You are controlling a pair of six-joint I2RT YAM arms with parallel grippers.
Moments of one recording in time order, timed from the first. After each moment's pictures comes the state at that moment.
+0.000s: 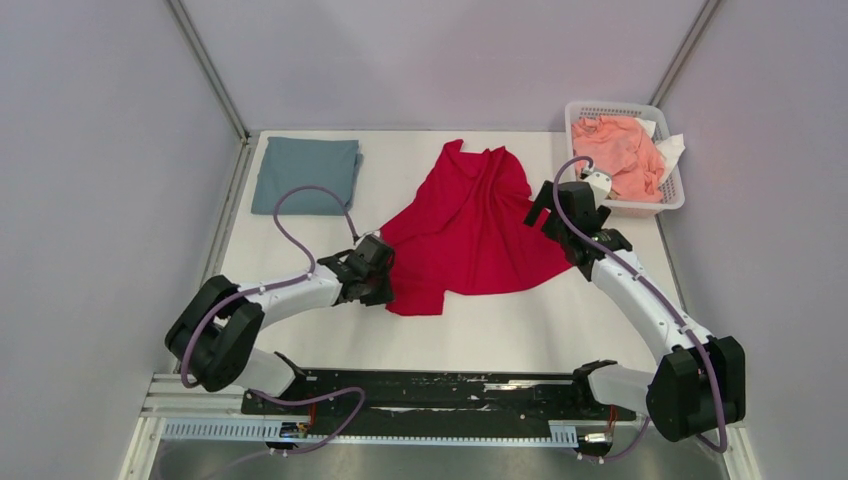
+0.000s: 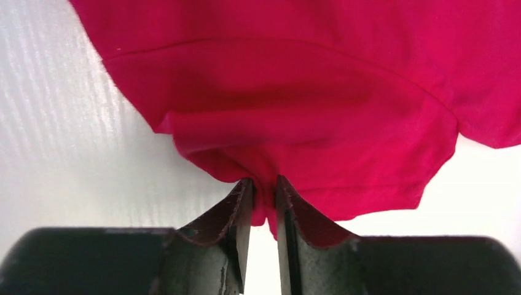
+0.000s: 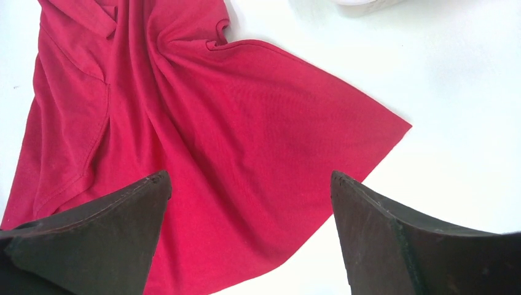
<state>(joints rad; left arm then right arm) -0.67 1.41 0.66 -0.29 -0.08 -0.80 0.28 1.21 0.90 -0.36 0.37 0.58</state>
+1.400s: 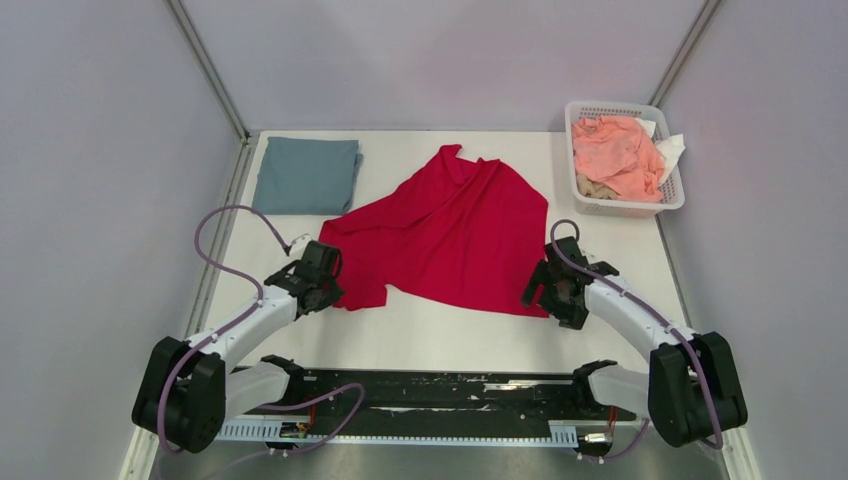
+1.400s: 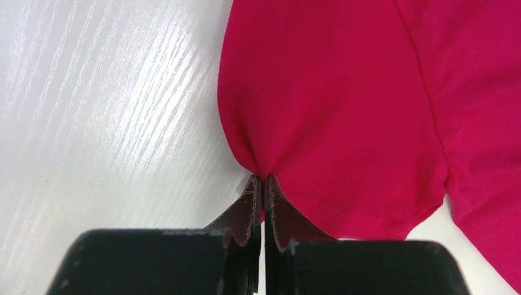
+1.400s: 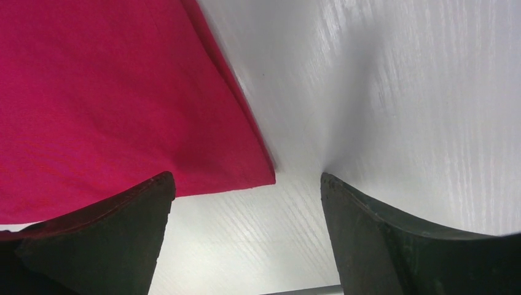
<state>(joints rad) -0.38 1.11 0.51 -0.46 -0.29 -0.83 0.27 1.18 0.59 -0.66 0.10 0.74</state>
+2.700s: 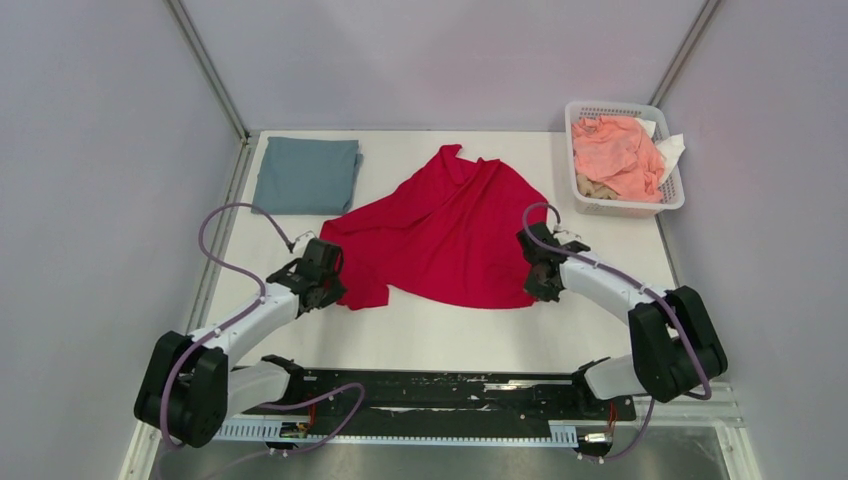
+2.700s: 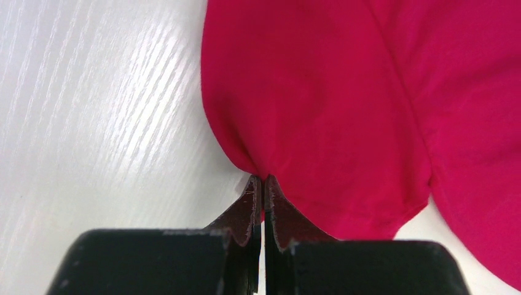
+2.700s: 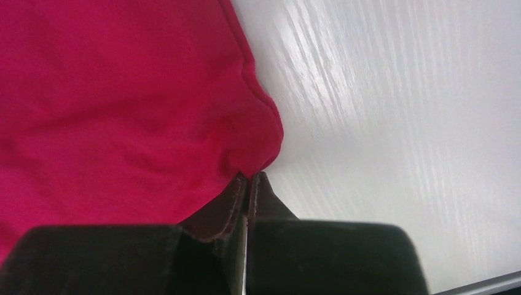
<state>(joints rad) -0.38 1.13 0.50 -0.41 -0.26 -0.81 0.42 1.39 0.72 -0.64 0.31 0.85</state>
